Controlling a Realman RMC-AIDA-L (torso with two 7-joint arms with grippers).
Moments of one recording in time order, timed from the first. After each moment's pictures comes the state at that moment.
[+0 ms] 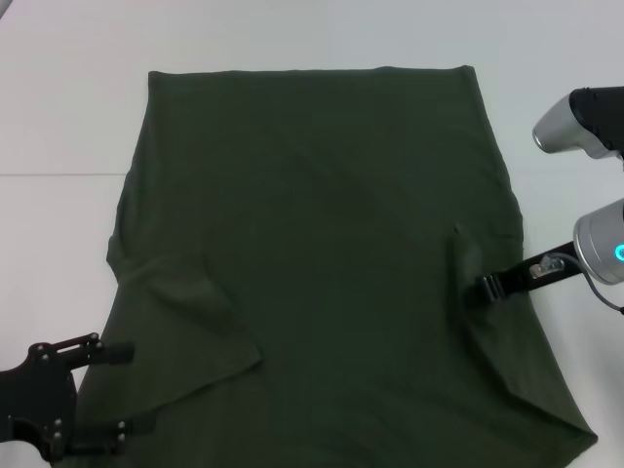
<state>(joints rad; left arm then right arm) -0.38 -2.05 0.47 0.82 2.16 1.81 -1.20 0.70 2.10 -1.06 -1.08 -2.57 -1.37 2.61</state>
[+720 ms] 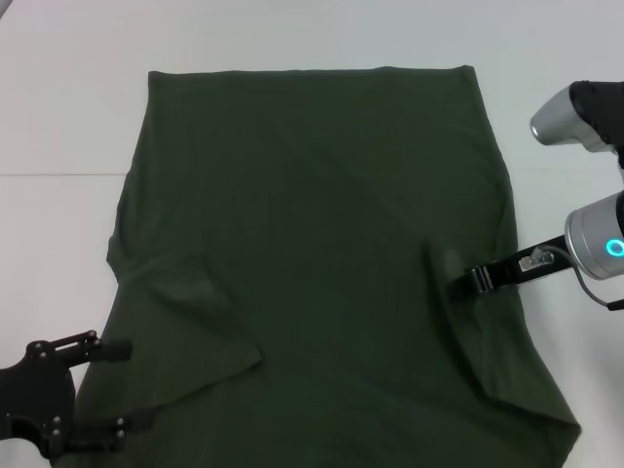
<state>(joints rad) -0.38 -2.05 0.46 0.82 2.16 1.81 -1.19 0.71 2.09 -1.04 -1.03 -2.51 -1.34 2.59</state>
